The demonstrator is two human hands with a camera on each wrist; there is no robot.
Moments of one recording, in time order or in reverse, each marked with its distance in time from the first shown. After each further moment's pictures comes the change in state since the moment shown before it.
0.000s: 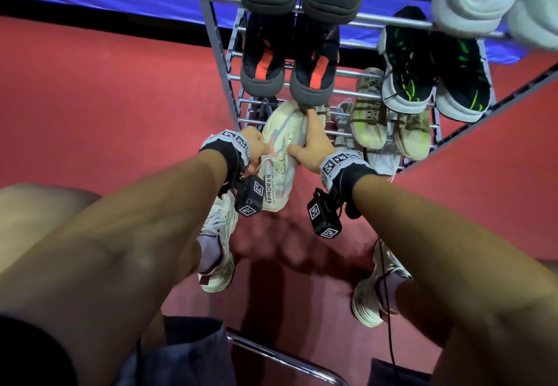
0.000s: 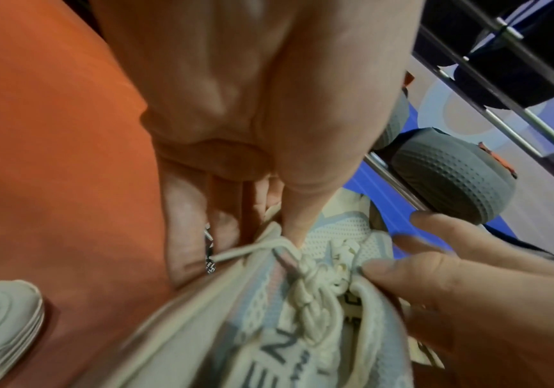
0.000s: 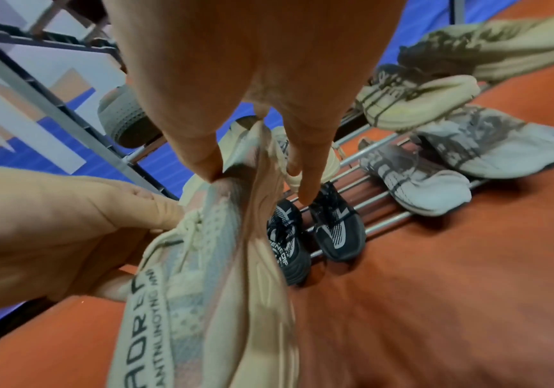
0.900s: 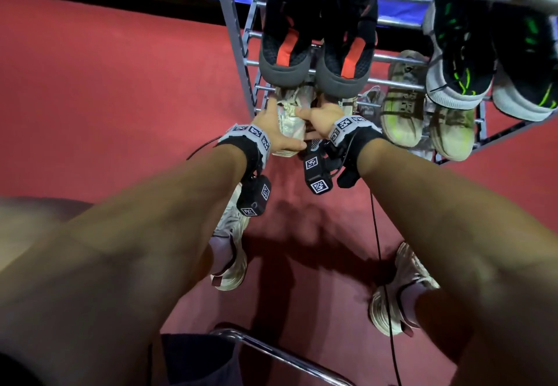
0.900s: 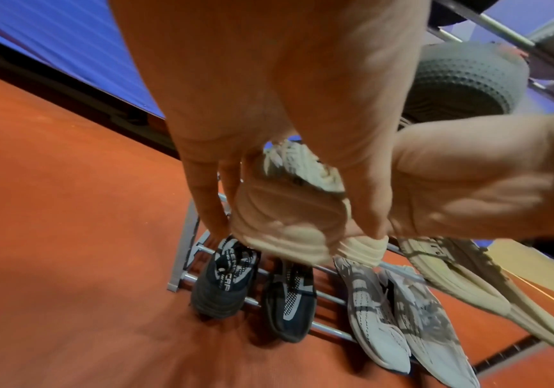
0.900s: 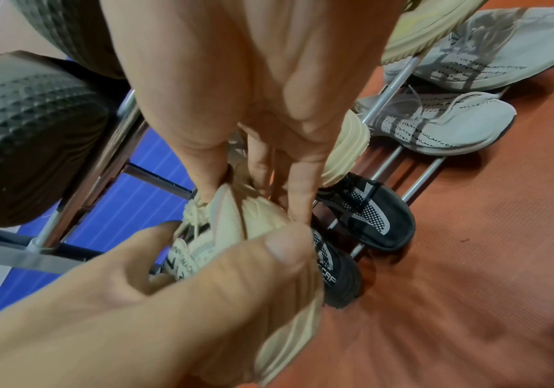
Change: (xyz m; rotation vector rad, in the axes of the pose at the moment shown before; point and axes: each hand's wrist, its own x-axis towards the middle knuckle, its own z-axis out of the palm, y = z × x) left_hand 0.040 -0.008 0.000 0.219 0.170 0.210; right_hand 0.078 -0.019 0.014 0.483 -0.058 0.466
